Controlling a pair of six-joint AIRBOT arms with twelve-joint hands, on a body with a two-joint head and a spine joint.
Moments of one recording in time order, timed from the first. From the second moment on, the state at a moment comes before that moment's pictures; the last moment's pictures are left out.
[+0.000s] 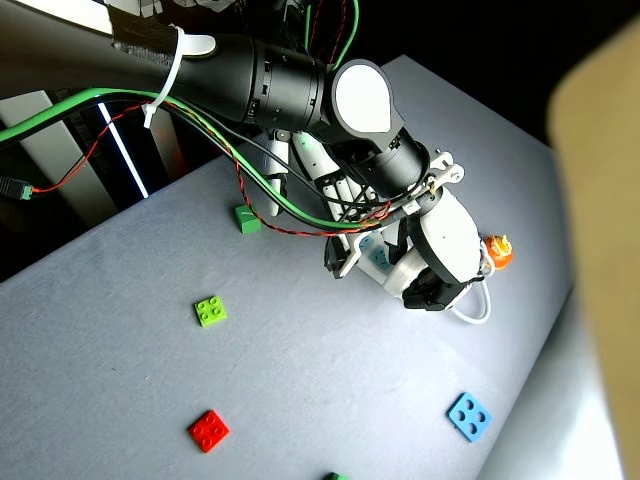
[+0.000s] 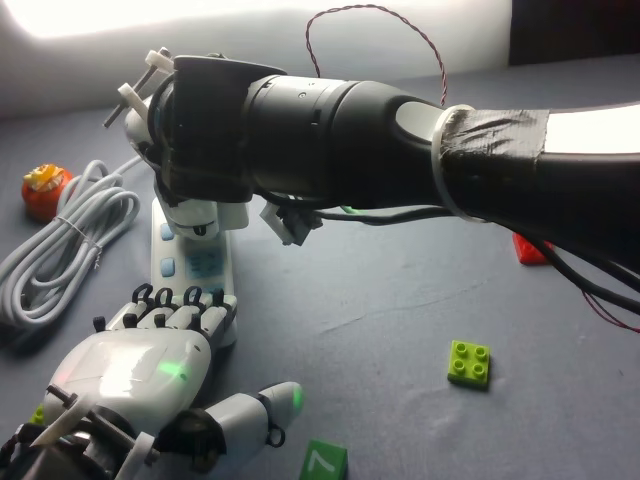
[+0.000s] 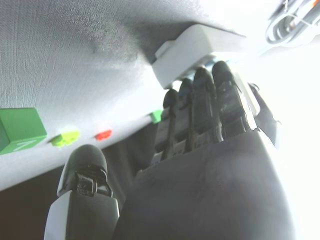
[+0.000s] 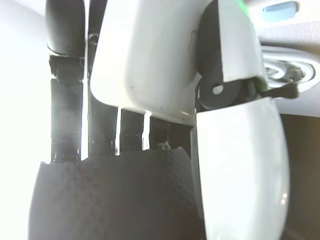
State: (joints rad) left arm 0.79 -1.07 0.60 -1.17 -1.12 1.80; right arm -0.08 -2.10 1.86 -0.87 -0.60 -0.12
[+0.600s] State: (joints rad) left arm 0.79 -1.07 0.60 -1.17 -1.12 1.80; right arm -0.09 -2.05 1.83 -0.87 -0.53 -0.09
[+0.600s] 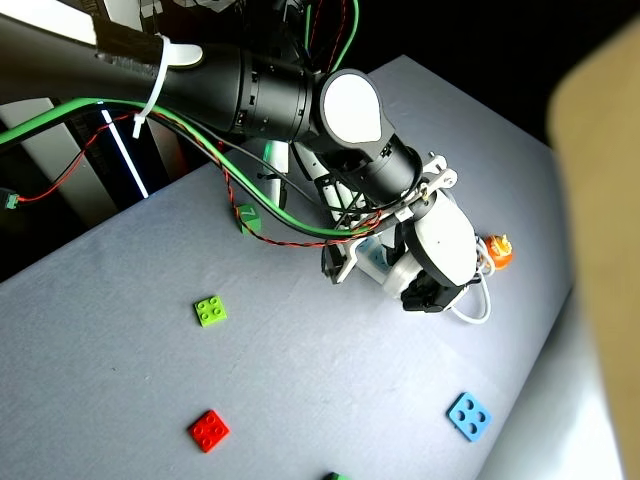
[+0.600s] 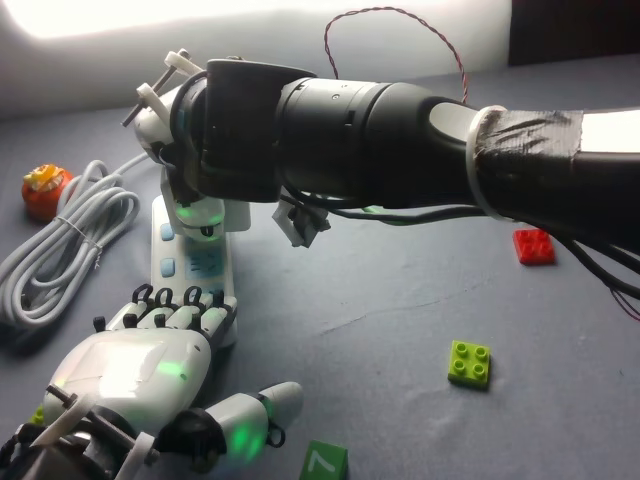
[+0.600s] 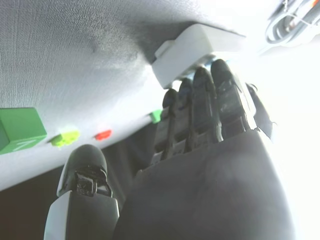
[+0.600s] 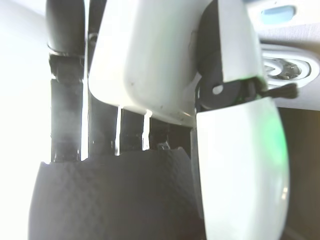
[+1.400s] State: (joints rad) left arm 0.79 -1.07 0.60 -1.16 -1.12 1.80; right arm -0.09 -2.03 1.81 -0.86 -0.52 -0.11
